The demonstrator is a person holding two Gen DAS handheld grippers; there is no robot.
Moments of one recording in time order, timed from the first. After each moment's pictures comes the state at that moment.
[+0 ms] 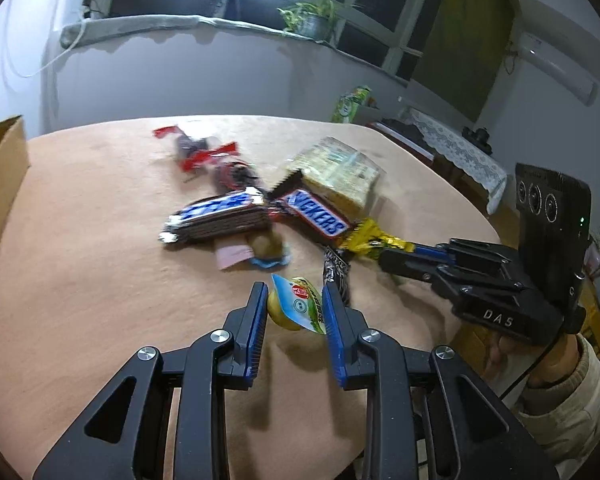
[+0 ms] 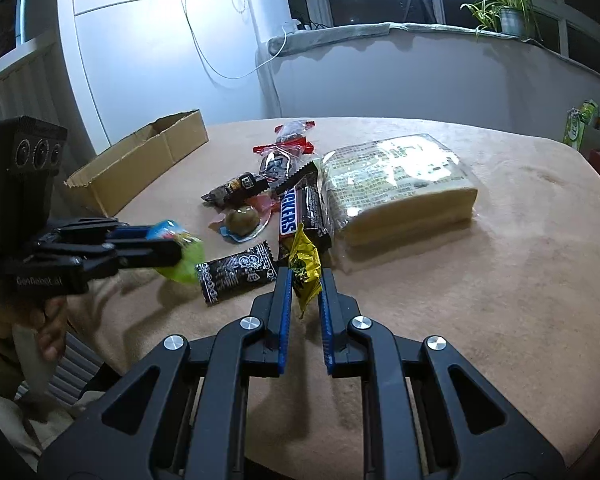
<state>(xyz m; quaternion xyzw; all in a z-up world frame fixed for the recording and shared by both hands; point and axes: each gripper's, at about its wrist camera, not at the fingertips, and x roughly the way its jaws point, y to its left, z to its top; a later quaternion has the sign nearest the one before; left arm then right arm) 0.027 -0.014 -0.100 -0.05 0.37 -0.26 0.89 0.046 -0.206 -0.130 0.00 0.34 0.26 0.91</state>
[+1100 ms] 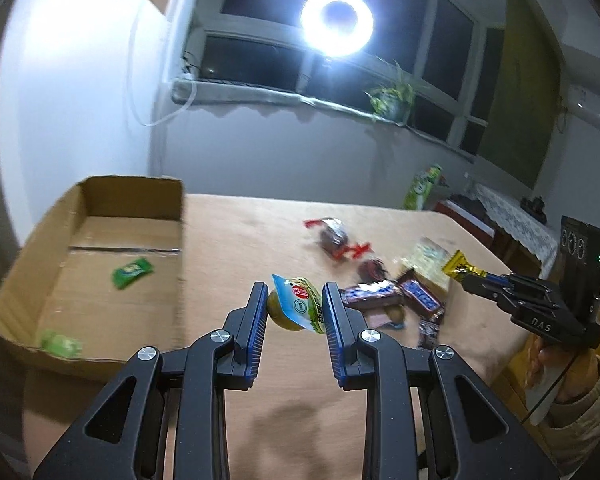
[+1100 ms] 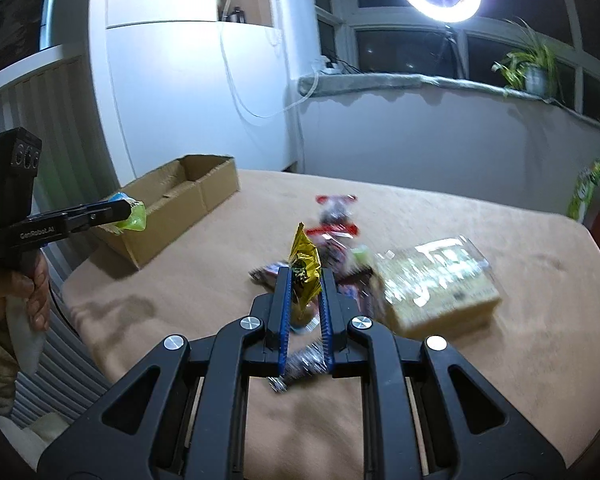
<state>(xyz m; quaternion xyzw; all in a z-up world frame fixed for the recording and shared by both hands) 0.003 0.103 -0.042 -0.08 0.27 -0.13 0.95 0.049 -0.149 -0.064 -0.03 0.27 0.28 0.92</state>
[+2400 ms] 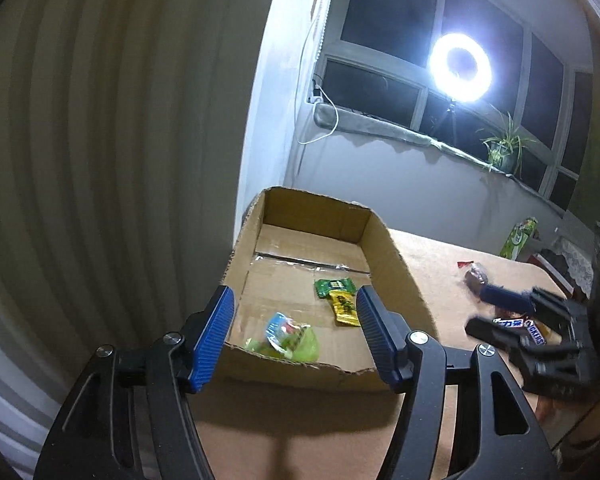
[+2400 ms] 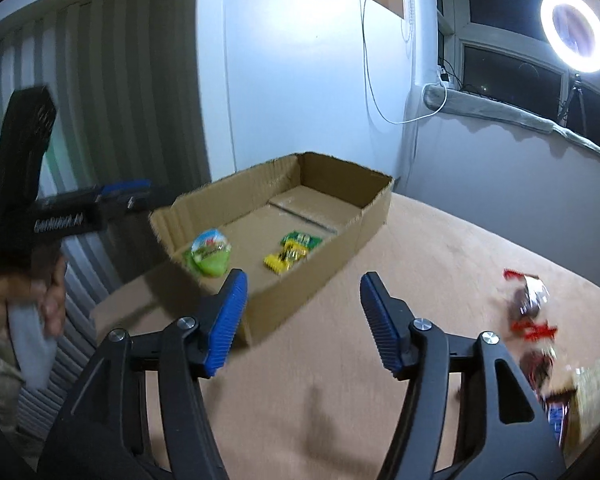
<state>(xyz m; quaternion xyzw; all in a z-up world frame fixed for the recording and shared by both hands) -0.024 0.234 -0.048 -0.12 0.24 0.05 0.96 0.055 0.051 -0.076 -0.11 0.25 0.39 0.88</state>
